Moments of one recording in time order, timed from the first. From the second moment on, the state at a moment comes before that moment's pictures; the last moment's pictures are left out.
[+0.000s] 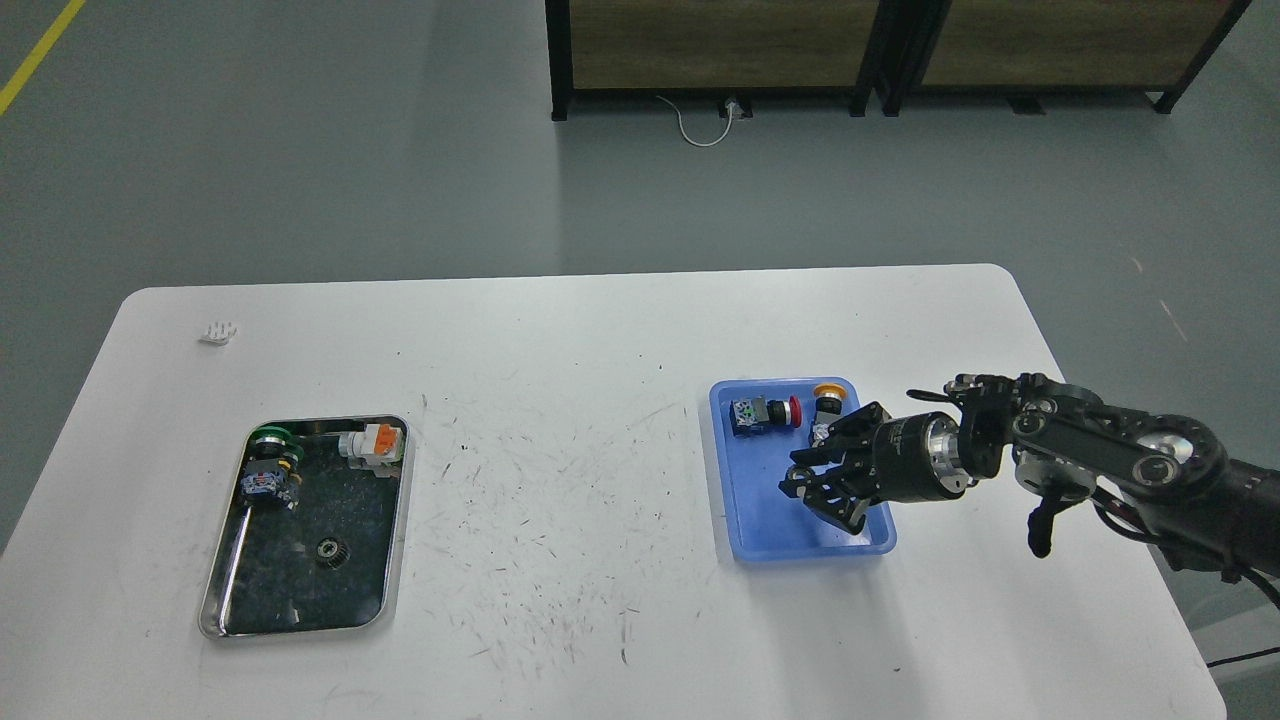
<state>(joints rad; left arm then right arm) -0.95 1.15 -0.32 -0.94 0.31 -0.25 -0.05 0.75 -0.63 0.13 1.06 -0.67 0.47 -0.07</state>
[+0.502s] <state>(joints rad) -0.95 1.15 -0.32 -0.95 0.31 -0.25 -0.05 0.64 -0.62 0.27 1.03 -0.71 0.44 -0.07</state>
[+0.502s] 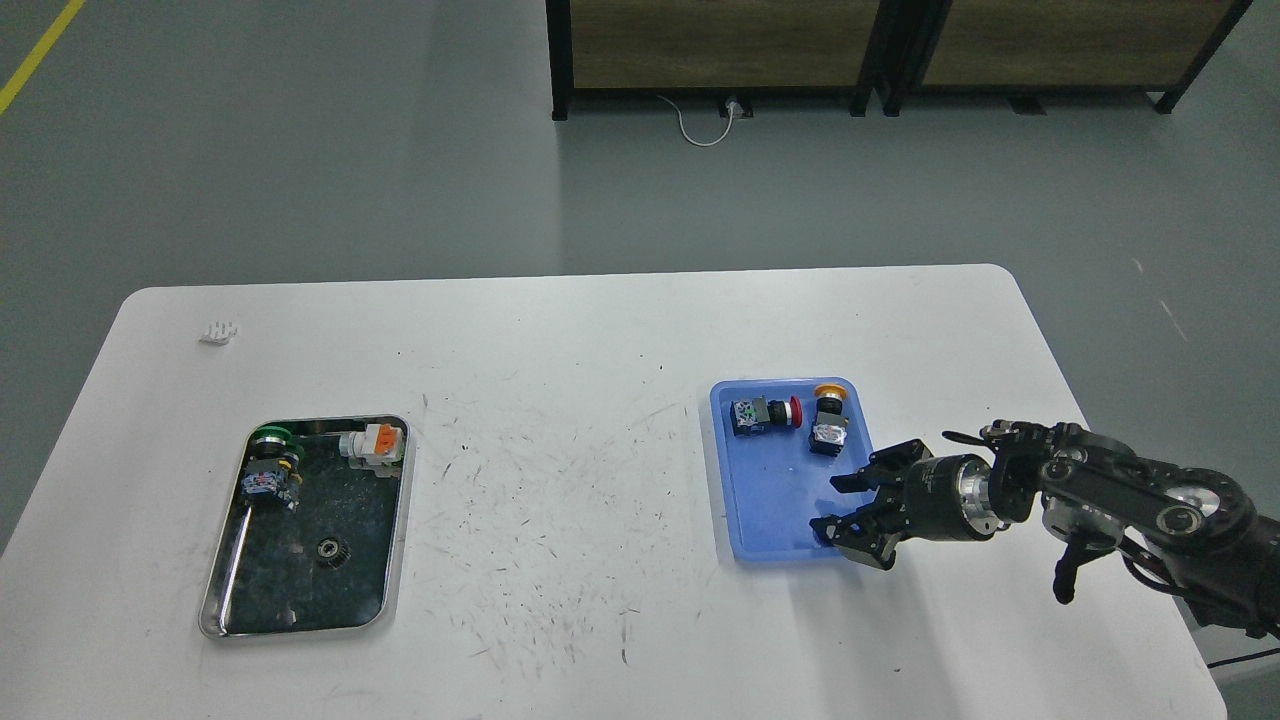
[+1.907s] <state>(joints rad) -0.50 0.74 -0.29 -1.15 0.63 -0.27 -0.23 1.12 -0.50 0.71 0.58 -0.55 0.36 -0.10</state>
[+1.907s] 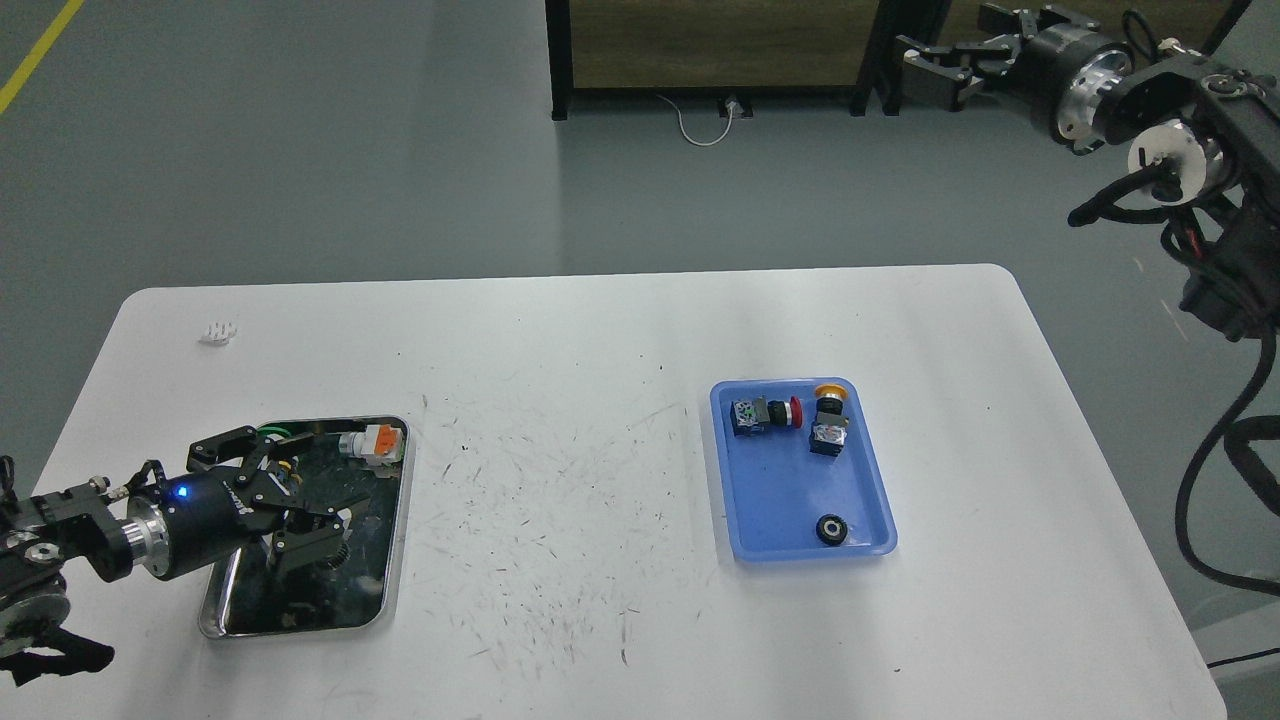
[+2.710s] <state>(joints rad) -0.35 0.67 -0.29 -1.10 0.64 -0.08 -0.28 1.12 -0.48 0.70 0.58 -0.55 0.35 -0.10</state>
